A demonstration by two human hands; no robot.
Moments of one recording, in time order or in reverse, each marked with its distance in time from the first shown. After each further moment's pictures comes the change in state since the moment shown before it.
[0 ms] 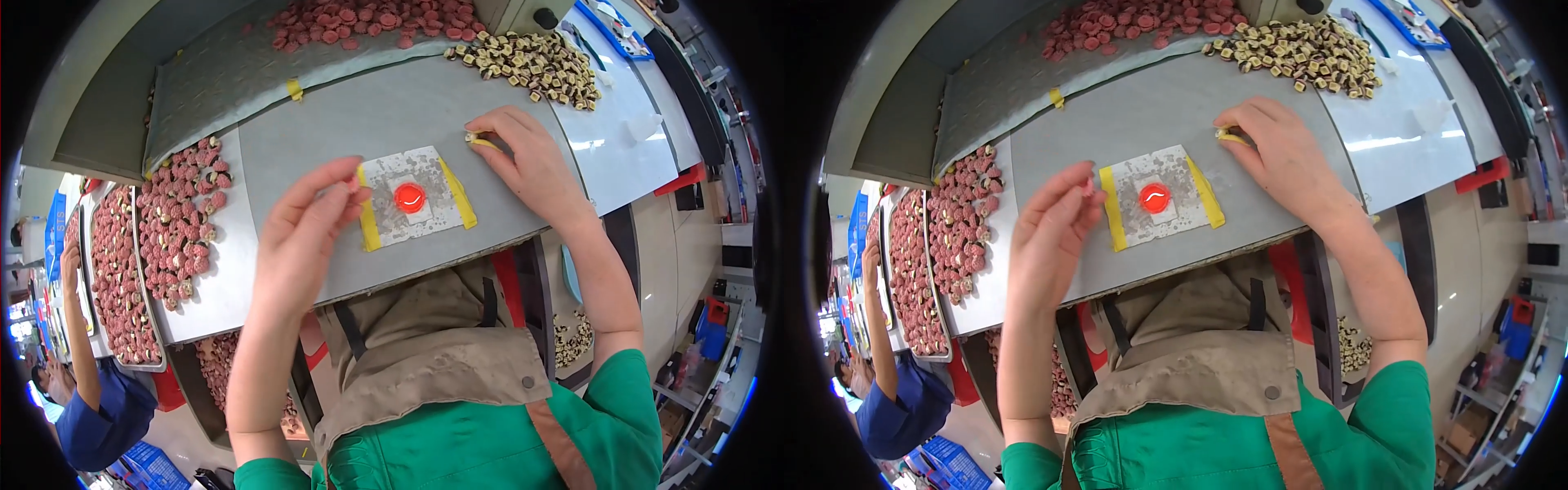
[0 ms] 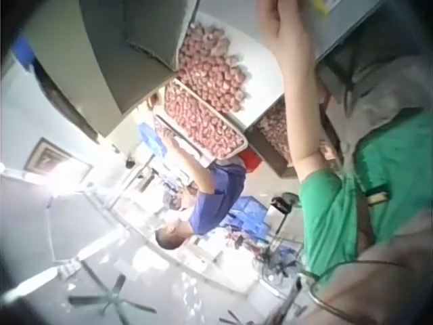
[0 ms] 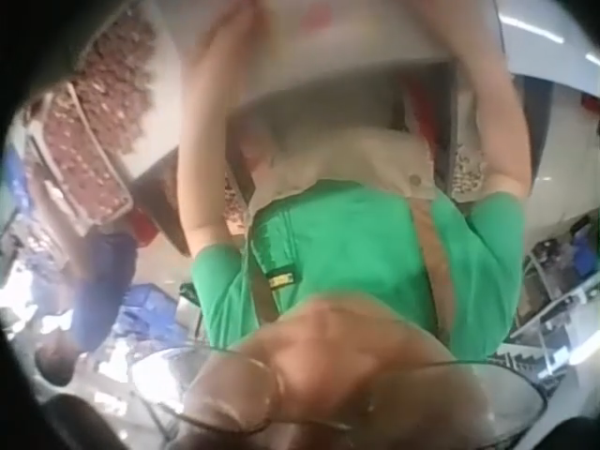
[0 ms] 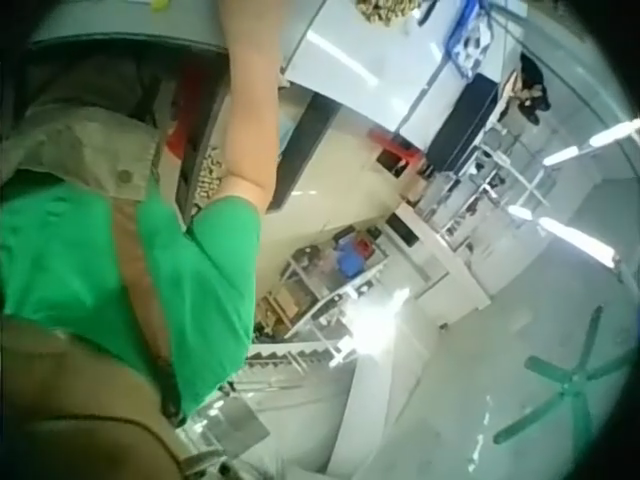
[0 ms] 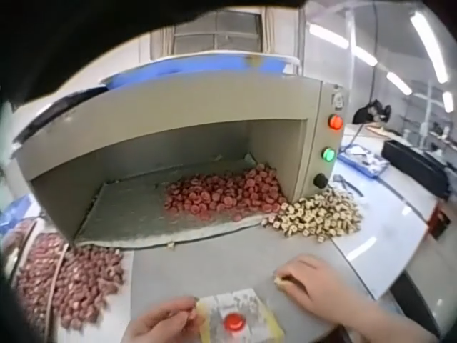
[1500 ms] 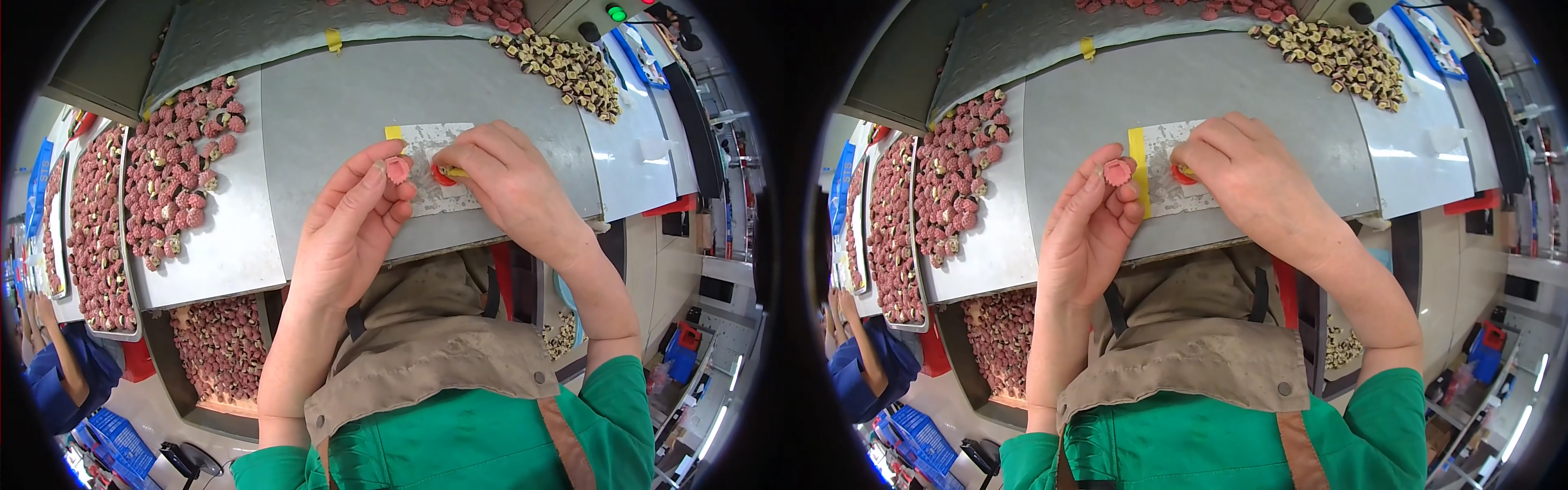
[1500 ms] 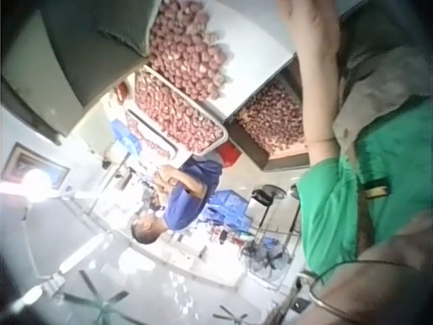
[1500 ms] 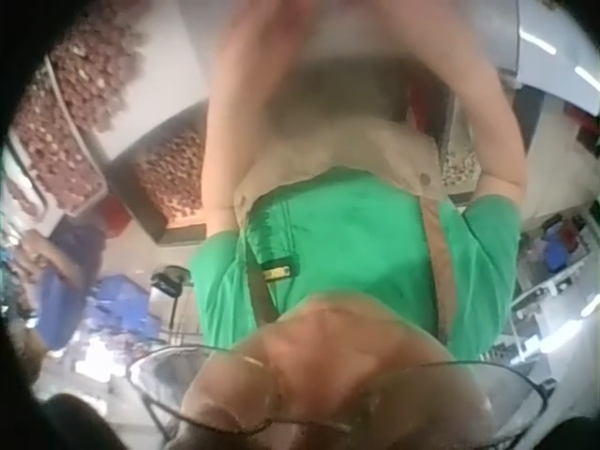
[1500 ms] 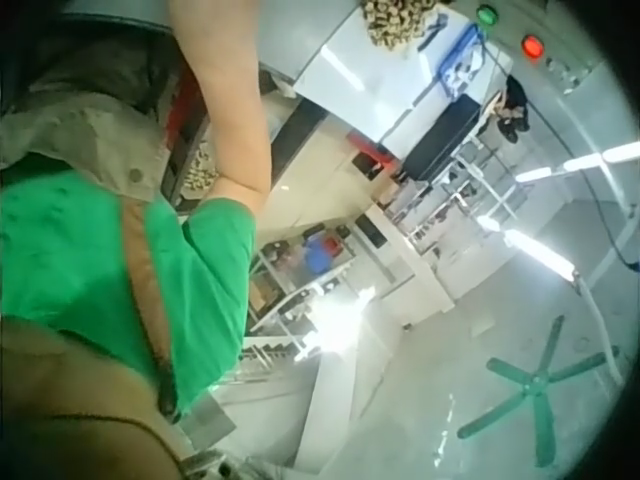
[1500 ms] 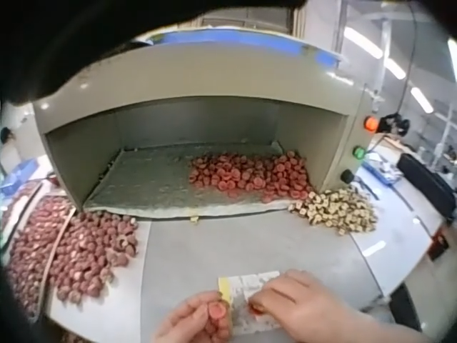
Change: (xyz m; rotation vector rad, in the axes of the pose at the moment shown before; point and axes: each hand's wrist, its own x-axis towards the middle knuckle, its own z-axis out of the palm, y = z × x) left_hand -0.021 -0.040 -0.018 -0.595 -0.132 0.002; right_hand 0.010 -0.074 0.041 -0.066 -0.091 -0.257
